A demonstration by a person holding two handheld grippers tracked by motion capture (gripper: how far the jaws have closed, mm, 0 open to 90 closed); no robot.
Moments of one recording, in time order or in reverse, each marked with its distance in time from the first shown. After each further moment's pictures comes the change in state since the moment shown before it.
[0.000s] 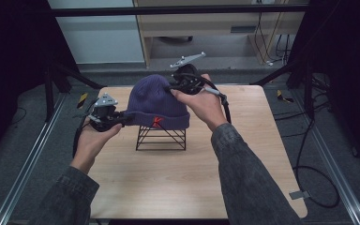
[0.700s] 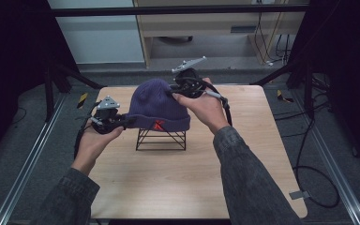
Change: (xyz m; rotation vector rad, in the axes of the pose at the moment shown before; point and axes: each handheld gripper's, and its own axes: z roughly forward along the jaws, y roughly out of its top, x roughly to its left) left arm -0.002 -0.007 0.005 0.017 -0.019 0.012; right arm -0.001 -0.011 0.002 0.018 0.016 0.010
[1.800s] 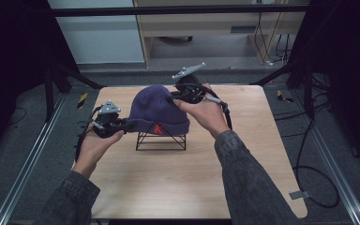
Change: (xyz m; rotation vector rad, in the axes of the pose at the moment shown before) left arm 0.000 -0.015 0.008 0.019 -0.008 -0.004; right arm 0.003 -0.015 0.006 0.033 0.021 0.003
